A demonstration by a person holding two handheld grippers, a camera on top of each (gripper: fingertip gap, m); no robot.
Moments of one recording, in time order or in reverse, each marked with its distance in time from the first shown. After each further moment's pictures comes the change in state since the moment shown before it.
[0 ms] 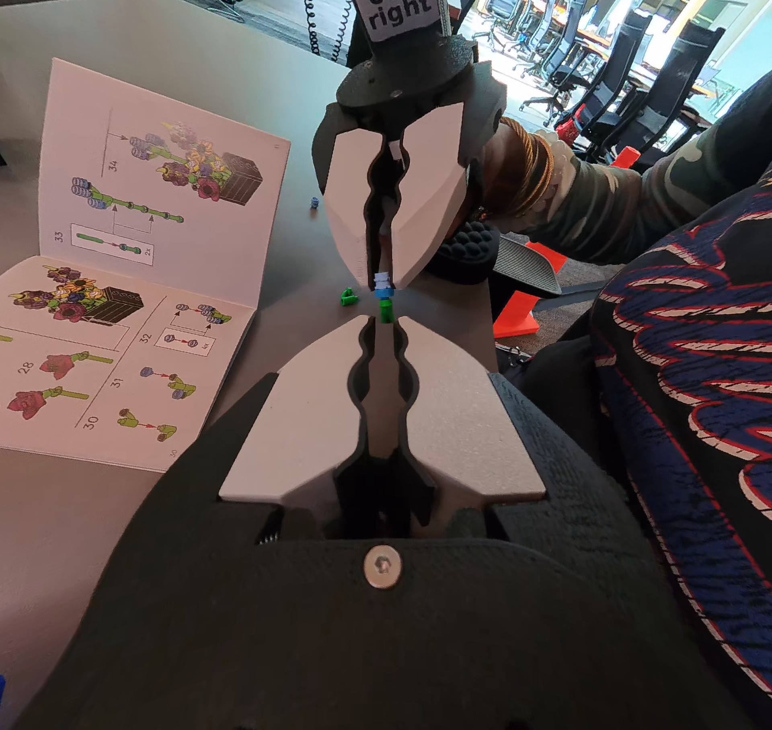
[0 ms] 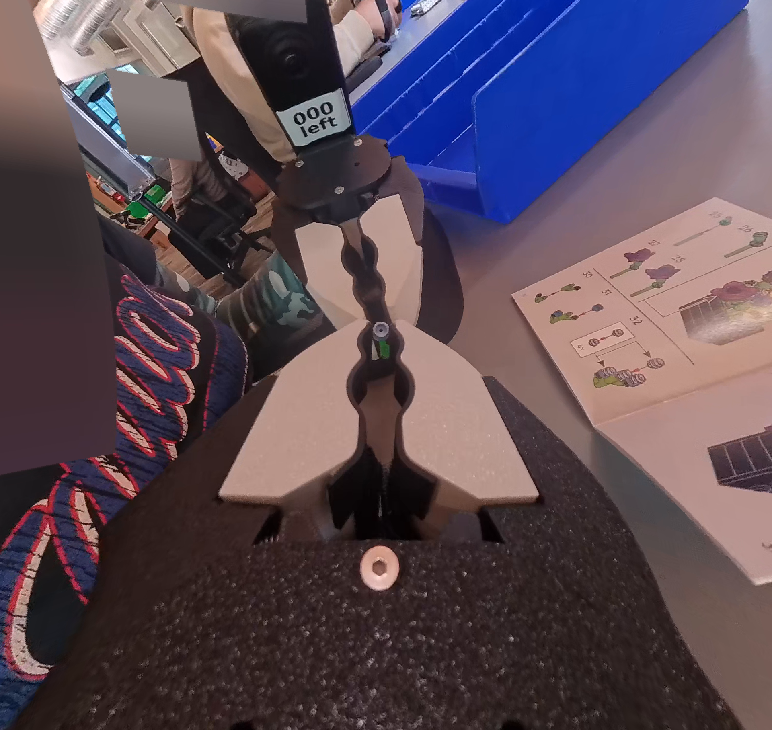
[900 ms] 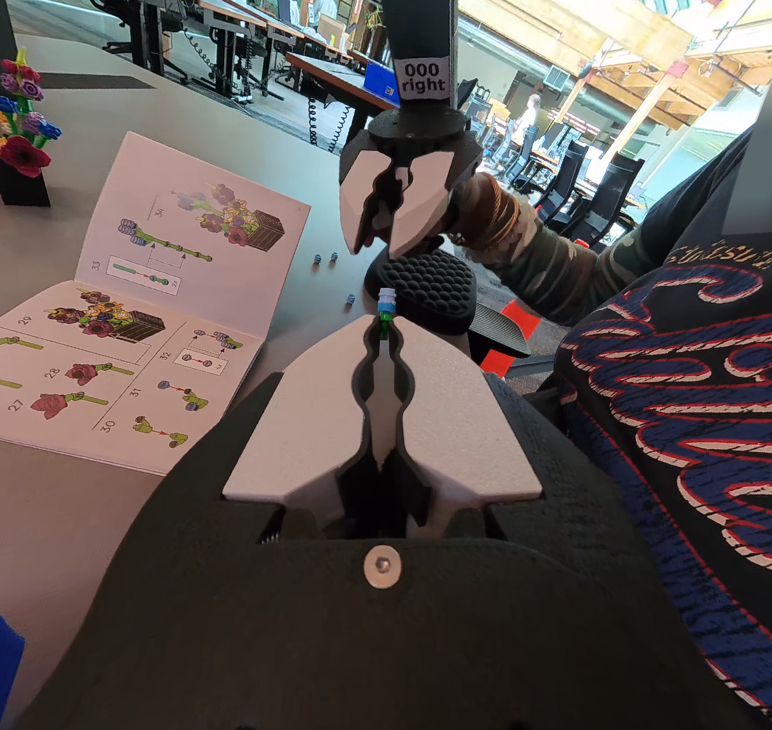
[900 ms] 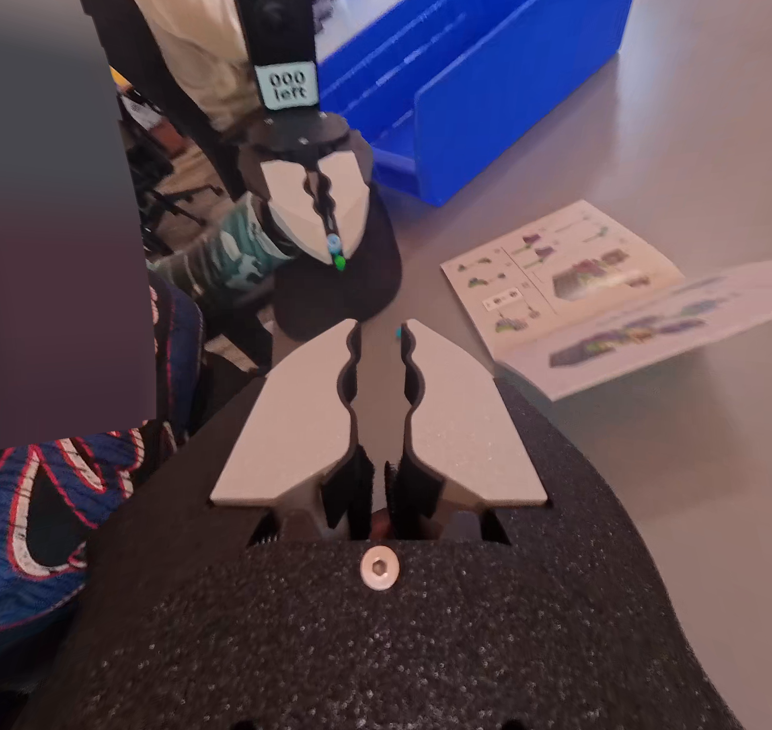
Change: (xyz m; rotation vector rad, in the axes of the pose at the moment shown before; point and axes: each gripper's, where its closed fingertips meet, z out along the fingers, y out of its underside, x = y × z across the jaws) left arm -0.003 -0.021 -0.020 0.200 0.039 -0.076; right arm 0.016 -0.002 -0.049 -0.064 0.167 -0.117
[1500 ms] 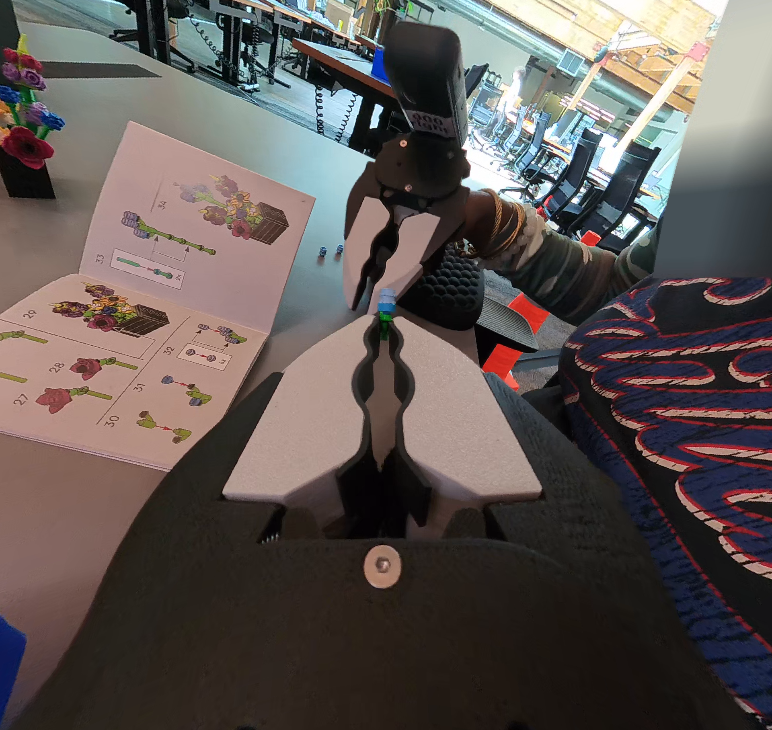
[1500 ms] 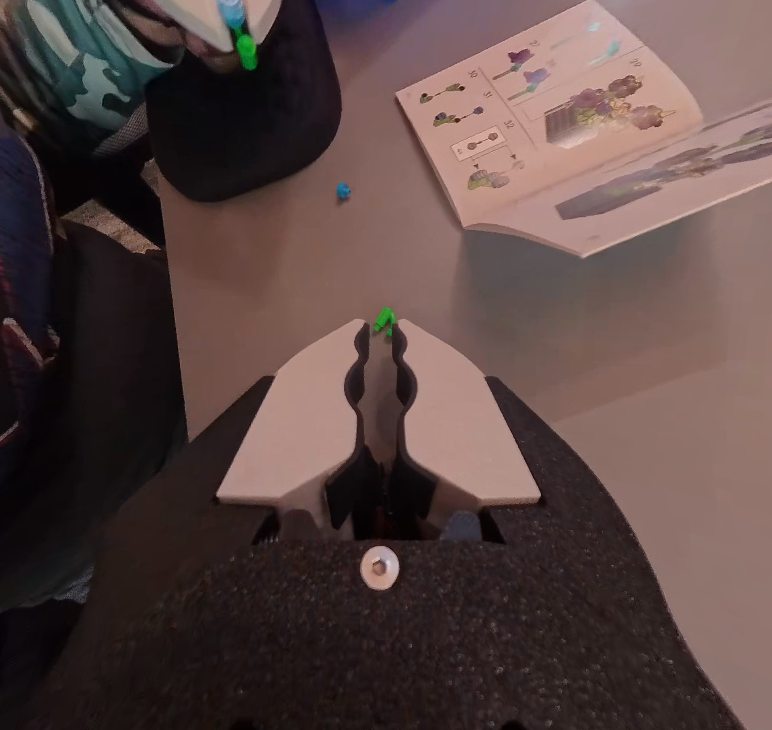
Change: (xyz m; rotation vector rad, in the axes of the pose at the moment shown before) left arm -0.002 0.003 0.002 -0.025 -0.021 0.005; right arm 0.025 0.074 -0.003 -0.321 0.159 -0.096
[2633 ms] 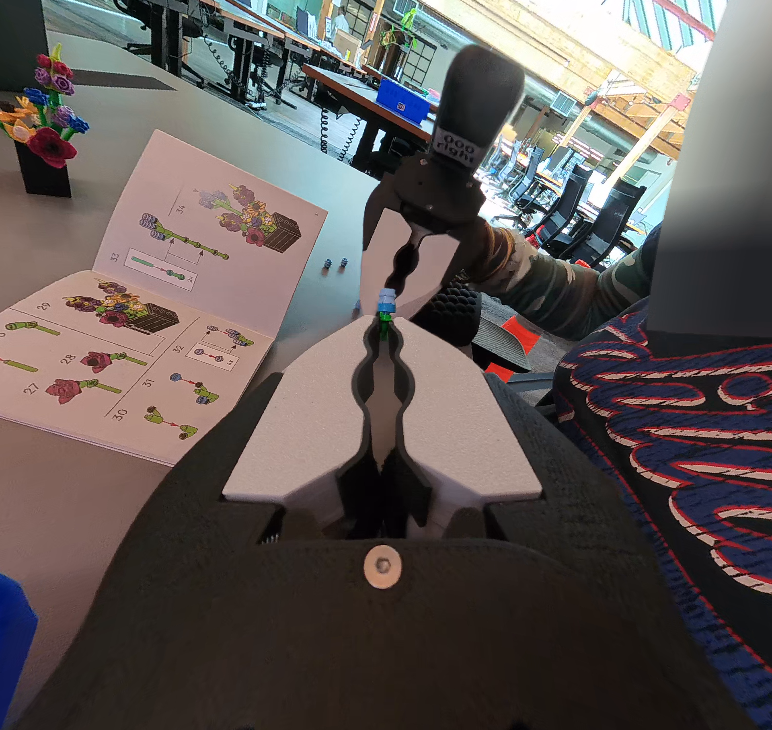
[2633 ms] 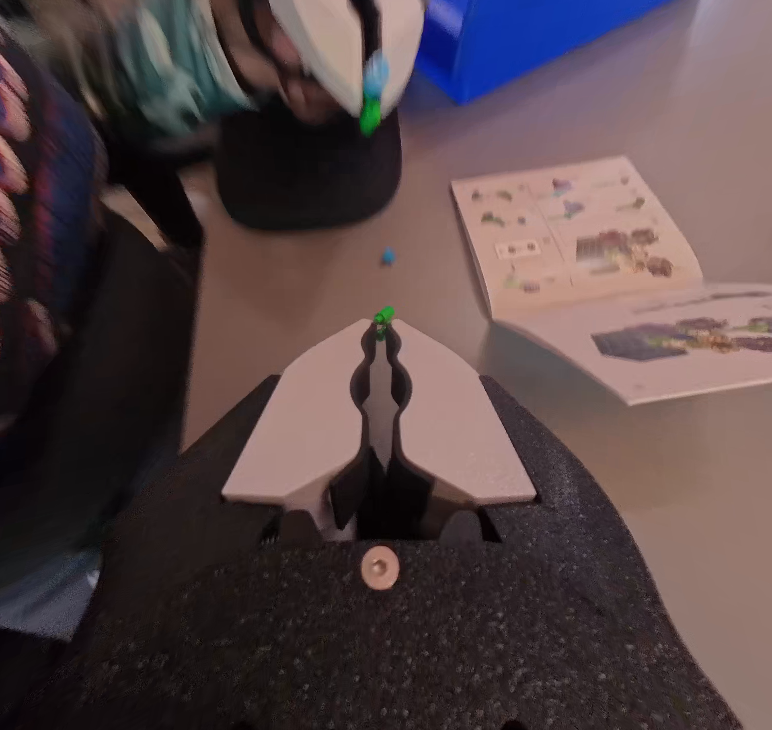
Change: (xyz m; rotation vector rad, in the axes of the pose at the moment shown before) left arm -0.005 -0.006 -0.004 0.054 -0.002 -0.055; right arm -0.021 -0.031 0.007 0.121 -0.058 -0.226
